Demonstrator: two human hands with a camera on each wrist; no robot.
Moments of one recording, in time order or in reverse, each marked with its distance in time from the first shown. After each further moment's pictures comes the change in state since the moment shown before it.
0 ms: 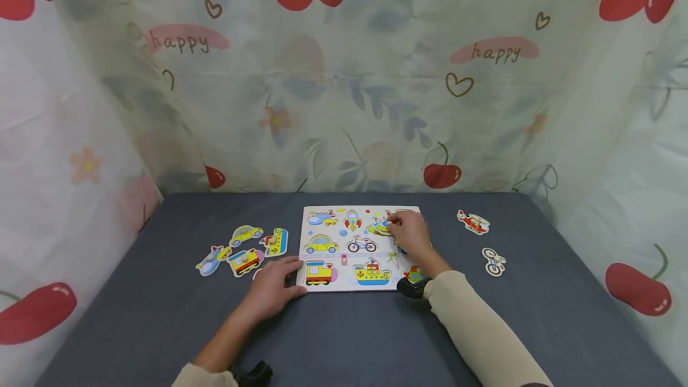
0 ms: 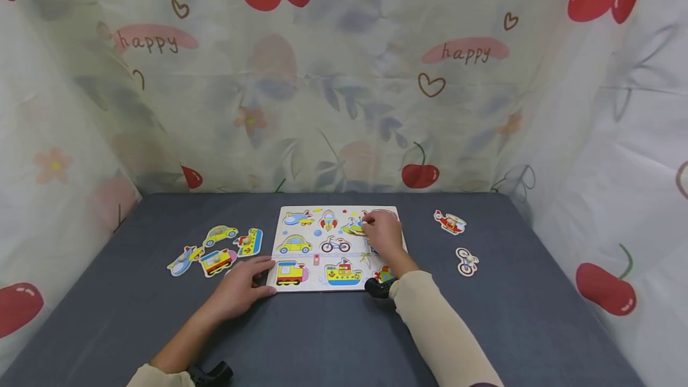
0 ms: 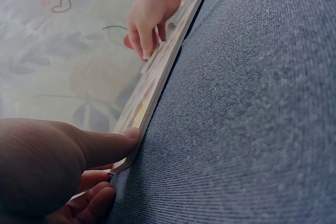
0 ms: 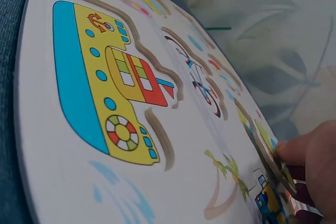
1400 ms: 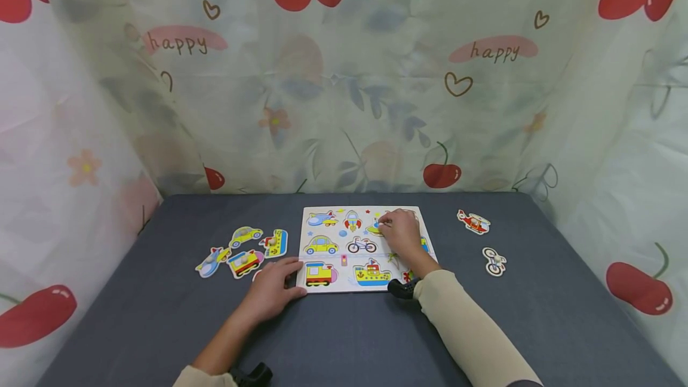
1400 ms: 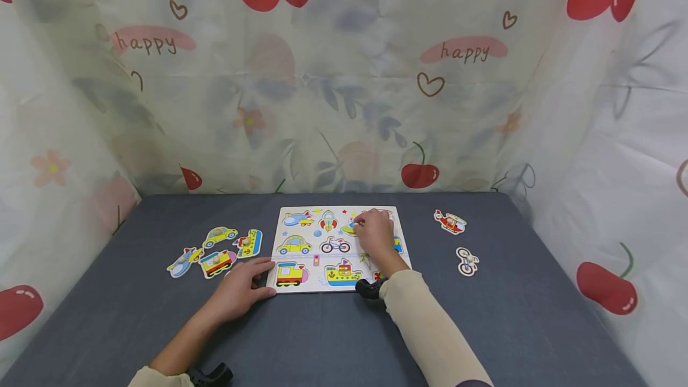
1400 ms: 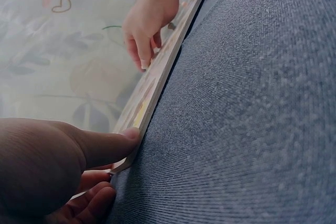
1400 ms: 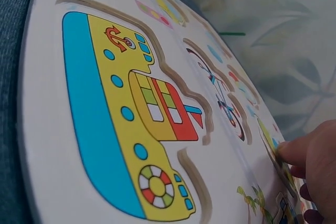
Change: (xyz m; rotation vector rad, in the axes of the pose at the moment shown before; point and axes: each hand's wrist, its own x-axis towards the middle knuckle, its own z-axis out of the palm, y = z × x) left_hand -0.001 0.002 -0.002 -0.001 0.004 0.009; right_hand 0.004 -0.013 0.020 -0.150 0.041 -0.008
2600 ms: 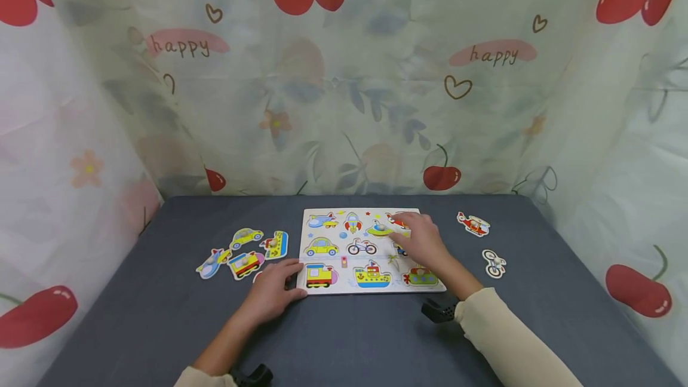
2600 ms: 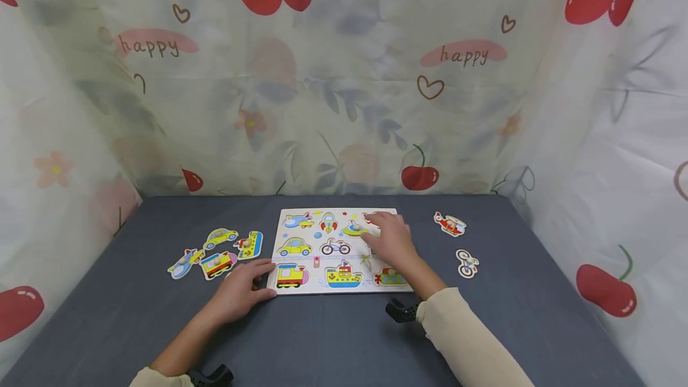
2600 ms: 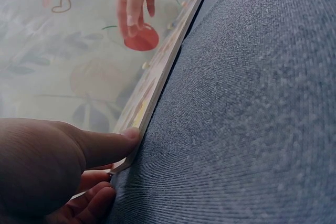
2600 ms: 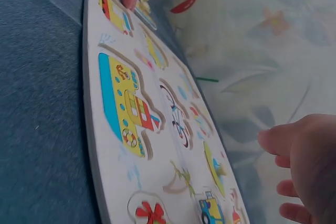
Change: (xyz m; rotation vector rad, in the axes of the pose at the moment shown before) left_hand -0.001 0.000 0.001 0.008 0.007 0.004; right_hand -0.036 0.005 -0.063 -0.018 -0.114 -0.180
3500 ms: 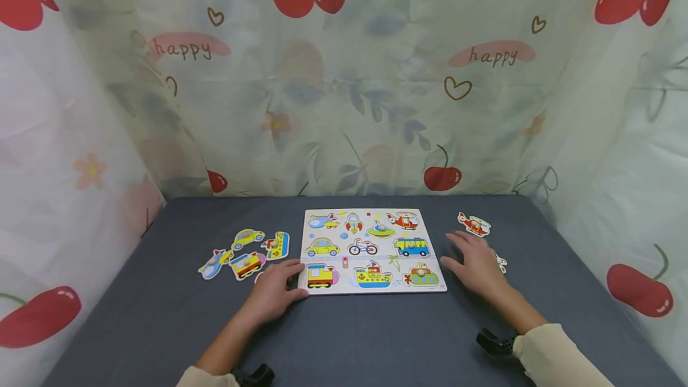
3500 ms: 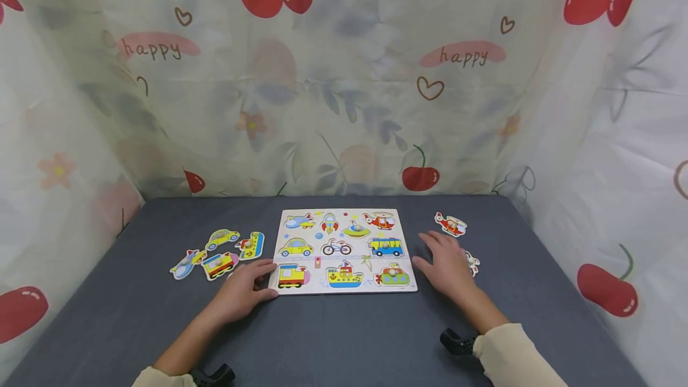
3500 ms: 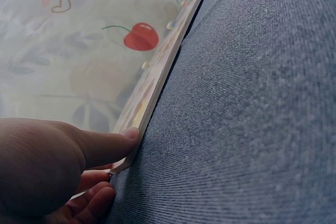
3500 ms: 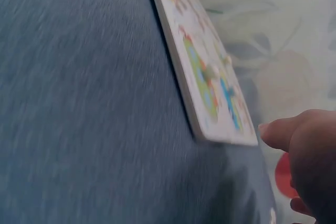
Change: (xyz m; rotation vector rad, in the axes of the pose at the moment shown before) left_hand 0.001 -0.002 0.000 -0.004 -0.008 -0.001; right_hand -0.064 0.080 -0.033 -0.139 0.019 0.036
